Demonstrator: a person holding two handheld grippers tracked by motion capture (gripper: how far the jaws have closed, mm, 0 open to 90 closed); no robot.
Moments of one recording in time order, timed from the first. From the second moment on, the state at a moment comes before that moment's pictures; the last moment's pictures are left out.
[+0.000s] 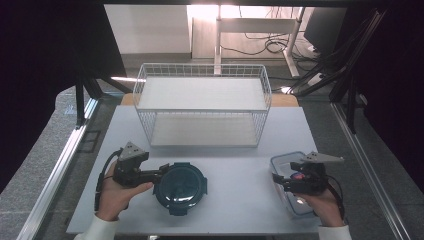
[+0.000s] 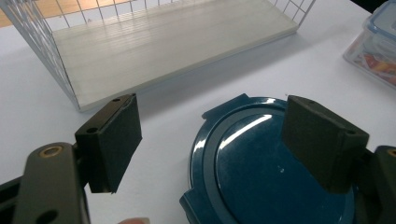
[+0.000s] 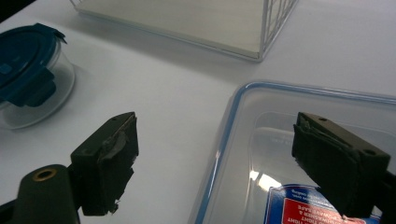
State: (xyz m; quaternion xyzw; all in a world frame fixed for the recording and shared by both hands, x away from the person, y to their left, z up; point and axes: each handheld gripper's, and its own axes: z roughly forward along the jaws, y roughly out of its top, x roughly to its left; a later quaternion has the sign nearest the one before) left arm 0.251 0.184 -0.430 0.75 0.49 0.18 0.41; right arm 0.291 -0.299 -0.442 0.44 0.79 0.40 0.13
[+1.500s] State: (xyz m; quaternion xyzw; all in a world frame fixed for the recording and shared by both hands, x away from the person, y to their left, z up) left arm 0.242 0.189 -0.445 0.76 0.50 0.19 0.36; right arm 0.304 -0.322 -0.425 0.46 0.79 0.37 0.16
